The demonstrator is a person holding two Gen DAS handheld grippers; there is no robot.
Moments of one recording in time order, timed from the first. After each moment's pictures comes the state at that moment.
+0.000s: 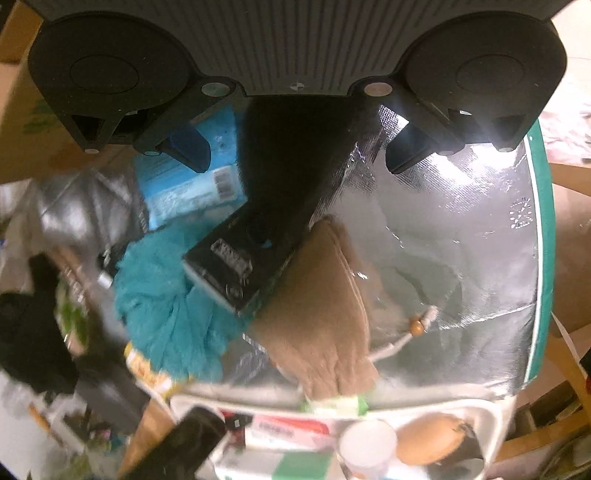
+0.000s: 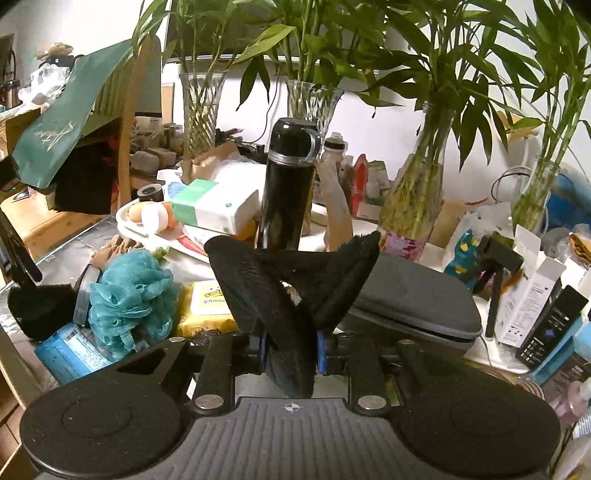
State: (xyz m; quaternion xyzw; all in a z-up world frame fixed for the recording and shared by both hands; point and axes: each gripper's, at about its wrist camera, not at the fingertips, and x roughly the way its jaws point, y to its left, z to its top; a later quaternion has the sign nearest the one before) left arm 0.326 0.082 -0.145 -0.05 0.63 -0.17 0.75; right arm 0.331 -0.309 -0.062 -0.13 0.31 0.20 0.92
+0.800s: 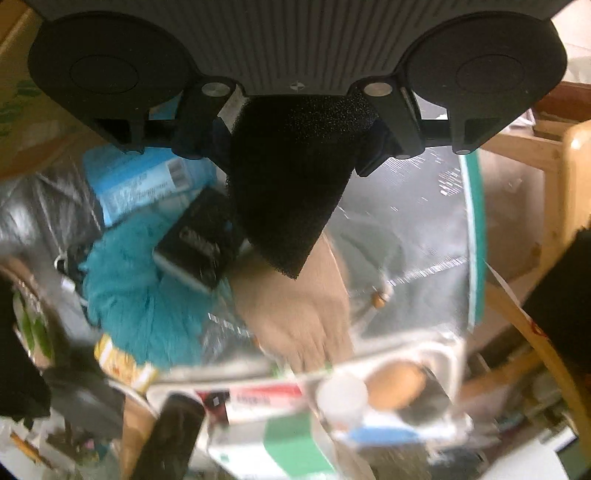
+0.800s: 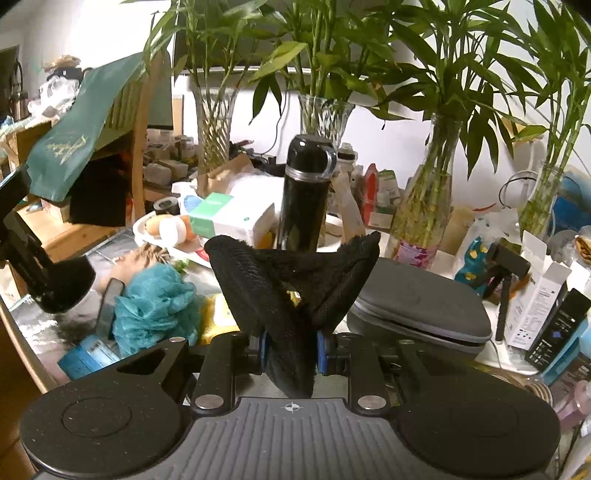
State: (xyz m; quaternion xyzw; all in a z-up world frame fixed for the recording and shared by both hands) left arm 0.312 0.067 -0.116 0.06 0.58 -0.09 0.81; right arm 0.313 -0.303 -0.046 -0.11 0.29 0.22 0.92
